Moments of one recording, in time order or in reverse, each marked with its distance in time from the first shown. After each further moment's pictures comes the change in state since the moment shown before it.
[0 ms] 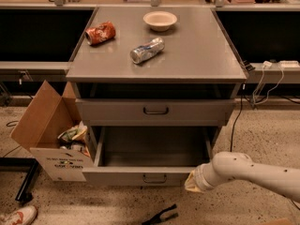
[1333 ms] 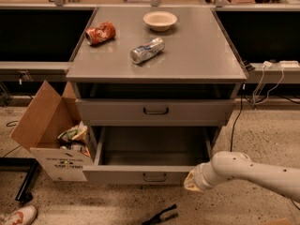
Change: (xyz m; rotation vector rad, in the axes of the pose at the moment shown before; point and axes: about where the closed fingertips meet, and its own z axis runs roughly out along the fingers) arm -0.001 -0.004 0.001 0.008 -0.006 -0.005
